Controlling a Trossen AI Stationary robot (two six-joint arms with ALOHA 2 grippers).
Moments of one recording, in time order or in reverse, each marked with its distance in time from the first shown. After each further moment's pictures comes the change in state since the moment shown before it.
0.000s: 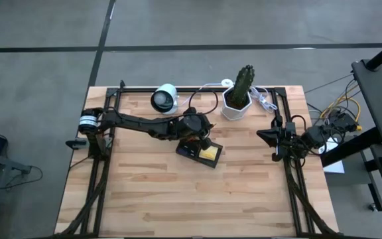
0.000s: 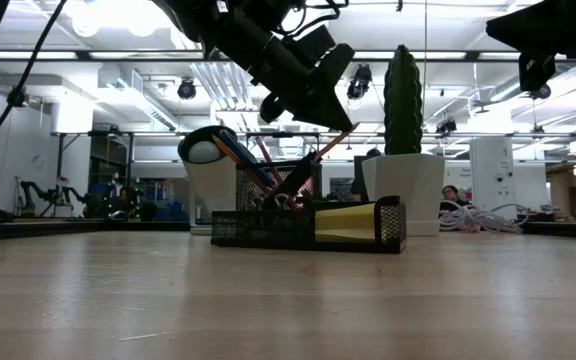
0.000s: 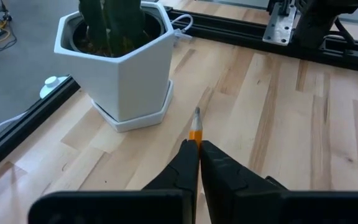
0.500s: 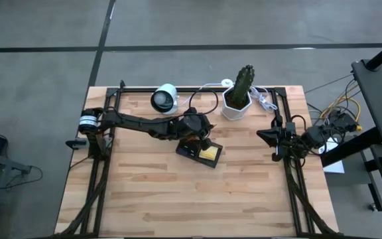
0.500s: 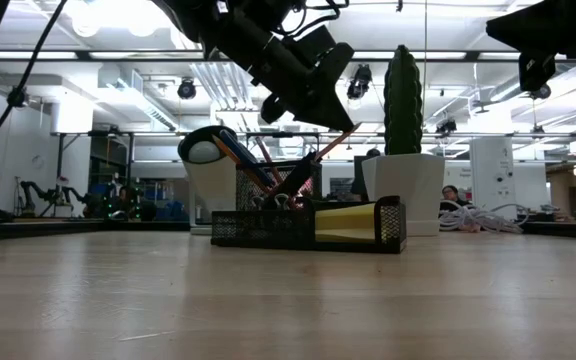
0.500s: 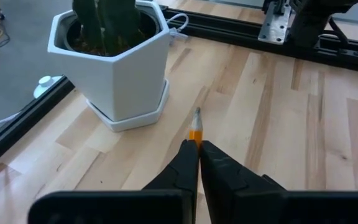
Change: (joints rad) left arm 0.000 0.000 0.000 0.000 0.021 0.001; right arm 0.000 0.000 0.000 0.000 0.000 0.000
